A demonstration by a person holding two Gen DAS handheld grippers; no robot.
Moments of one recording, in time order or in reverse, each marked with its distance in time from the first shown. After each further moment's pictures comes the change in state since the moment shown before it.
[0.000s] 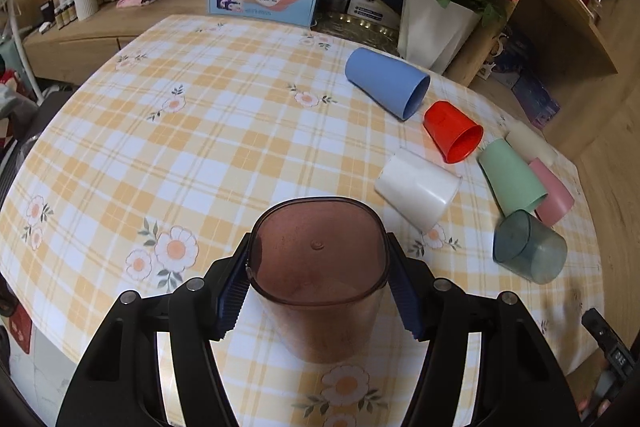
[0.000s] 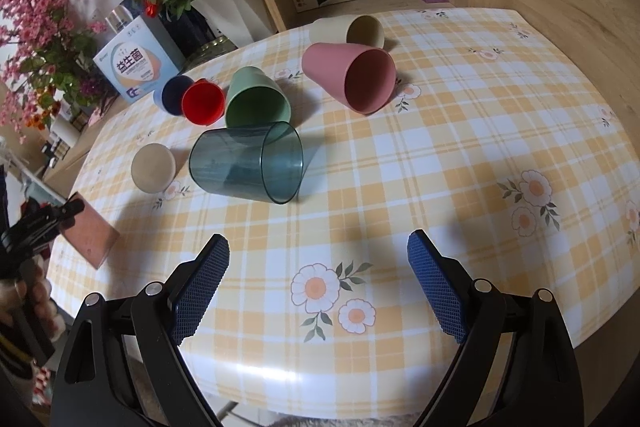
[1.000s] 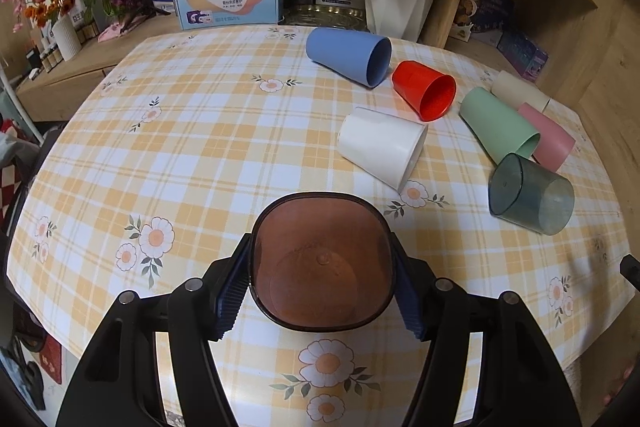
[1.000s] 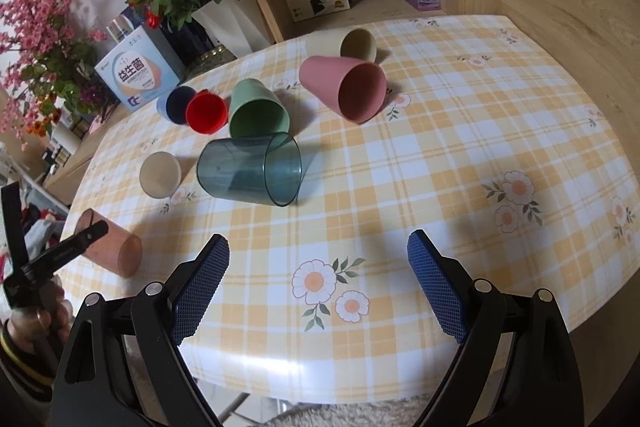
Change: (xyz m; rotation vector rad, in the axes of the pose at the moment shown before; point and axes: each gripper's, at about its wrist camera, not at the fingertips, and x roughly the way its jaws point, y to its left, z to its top) left arm -0.002 -0.041 -0.029 0.152 0.008 0.046; right arm -0.026 -0.001 0.001 0.013 -0.030 -0.005
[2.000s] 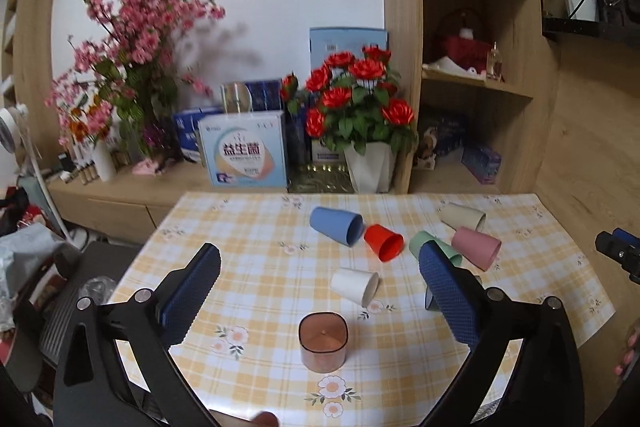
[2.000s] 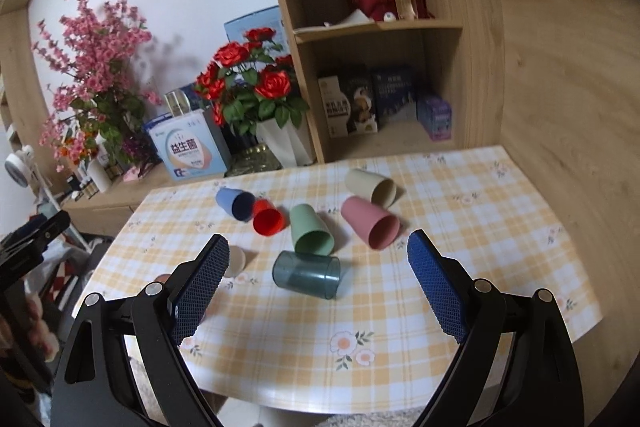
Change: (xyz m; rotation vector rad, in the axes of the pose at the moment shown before) left arm -0.231 -0.024 0.022 0.095 -0.479 0.039; right arm -0.160 0.056 0.035 -0.135 -0.339 0.029
